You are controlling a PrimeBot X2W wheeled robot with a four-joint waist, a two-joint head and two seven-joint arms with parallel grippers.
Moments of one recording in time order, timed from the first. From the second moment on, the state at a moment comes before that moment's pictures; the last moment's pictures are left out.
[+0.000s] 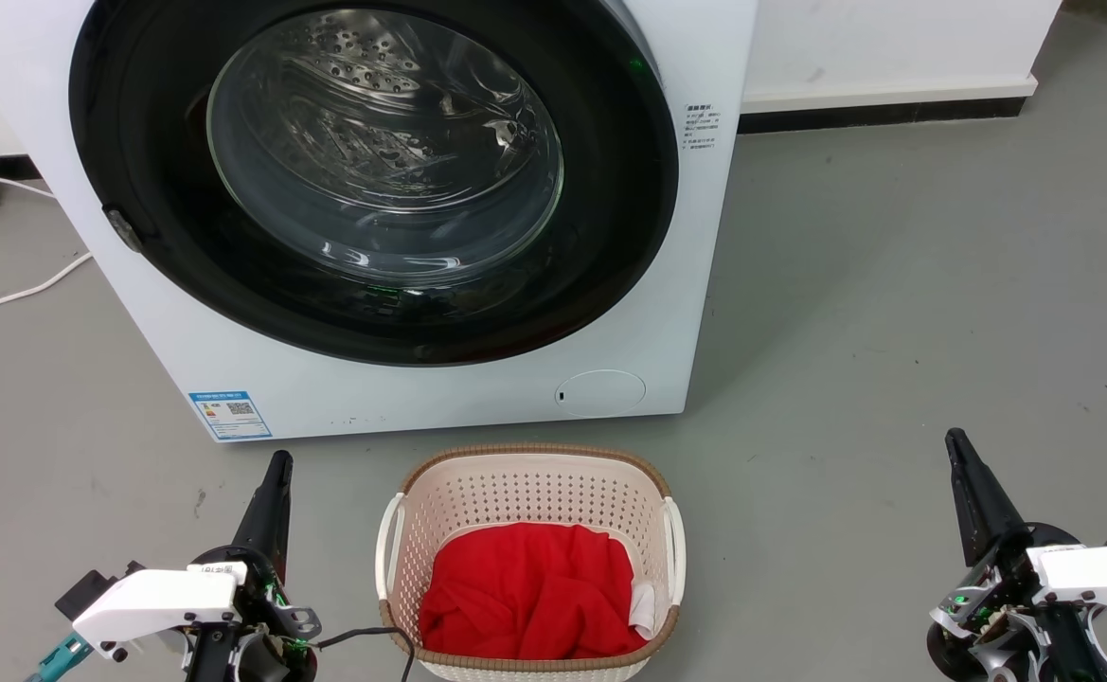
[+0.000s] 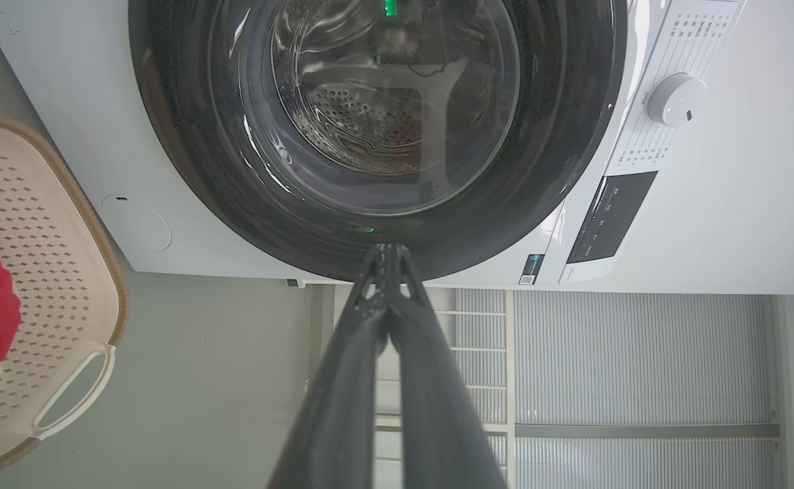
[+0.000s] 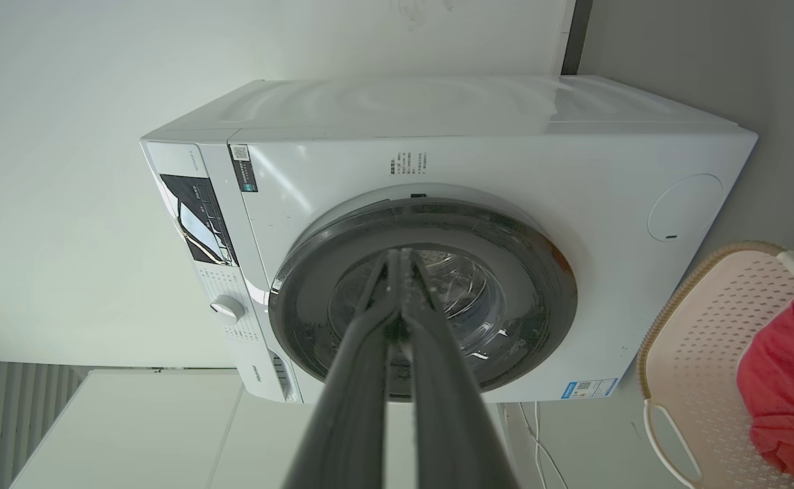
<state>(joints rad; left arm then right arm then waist) -0.11 0.05 0.11 0.25 -1.61 -0.13 0.11 -0.10 -0.05 -0.11 0.25 1.61 0.13 0.11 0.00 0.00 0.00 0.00</state>
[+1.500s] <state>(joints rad) -0.08 0.05 0.11 0.27 -1.61 -0.13 0.11 -0.08 -0.05 -0.11 0.27 1.61 0.13 0.11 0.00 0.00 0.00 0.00</state>
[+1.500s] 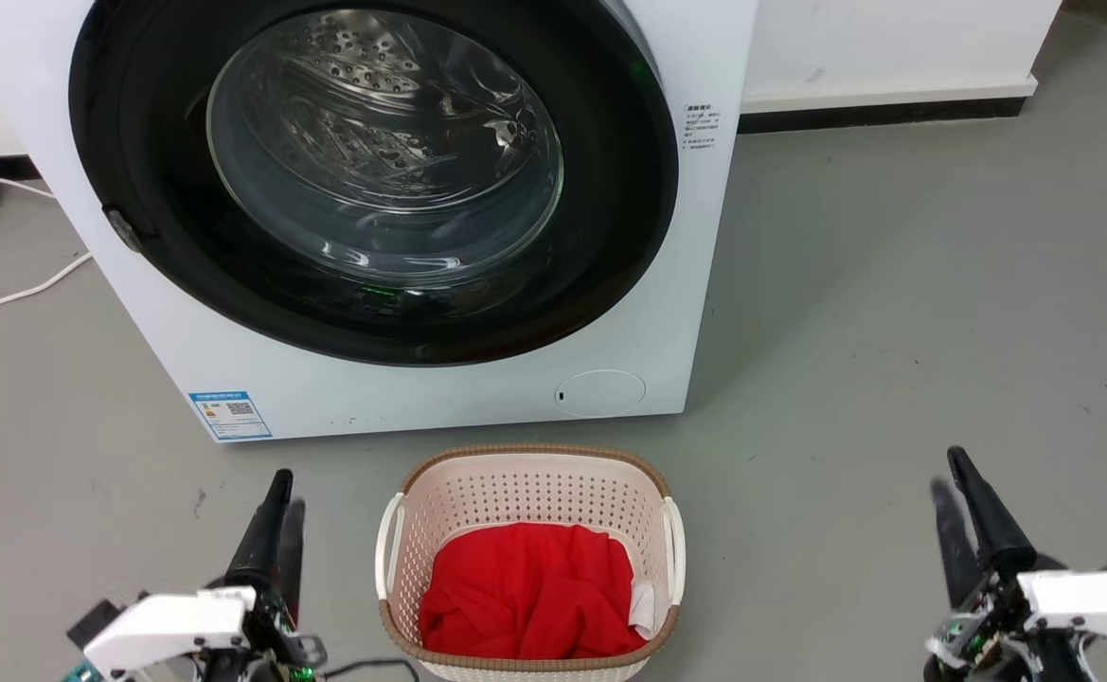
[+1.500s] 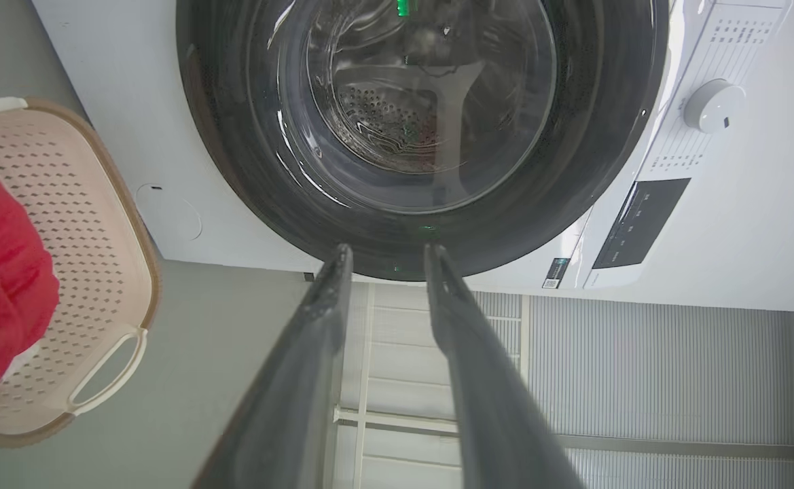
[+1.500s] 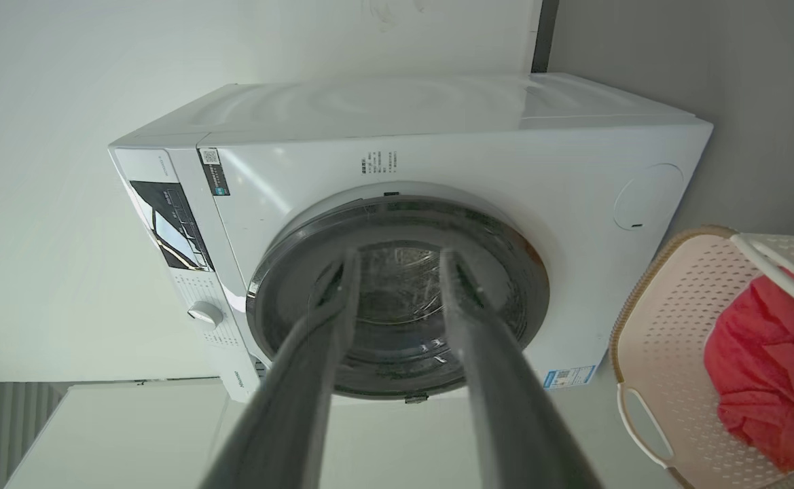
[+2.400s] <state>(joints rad) -0.06 0.05 0.09 0.14 -1.10 -0.08 -0.02 -0.06 -0.05 -0.07 0.13 1.01 0.13 -0.02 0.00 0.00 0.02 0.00</state>
